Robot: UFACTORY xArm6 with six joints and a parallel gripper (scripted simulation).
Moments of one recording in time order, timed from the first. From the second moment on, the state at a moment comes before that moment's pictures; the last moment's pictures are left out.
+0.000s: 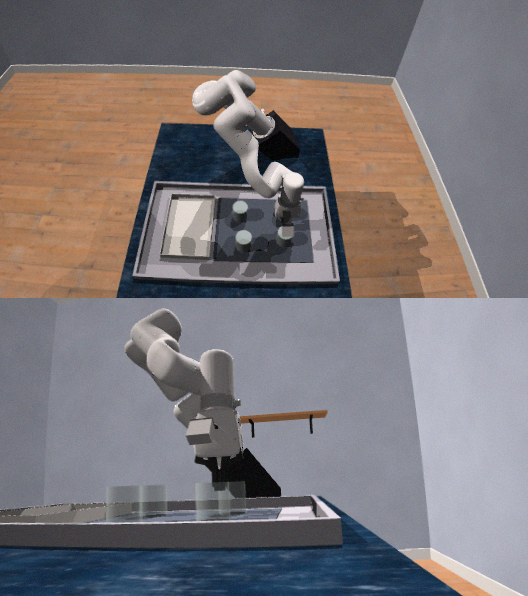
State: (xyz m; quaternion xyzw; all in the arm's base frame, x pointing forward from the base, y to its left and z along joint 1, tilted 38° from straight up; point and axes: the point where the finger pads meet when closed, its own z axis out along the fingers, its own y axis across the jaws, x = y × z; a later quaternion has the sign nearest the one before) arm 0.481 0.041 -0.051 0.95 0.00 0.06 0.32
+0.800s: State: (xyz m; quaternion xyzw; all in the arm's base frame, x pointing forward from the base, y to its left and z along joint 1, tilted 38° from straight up) arm 0.484 0.041 -0.051 0.95 0.00 0.06 0.32
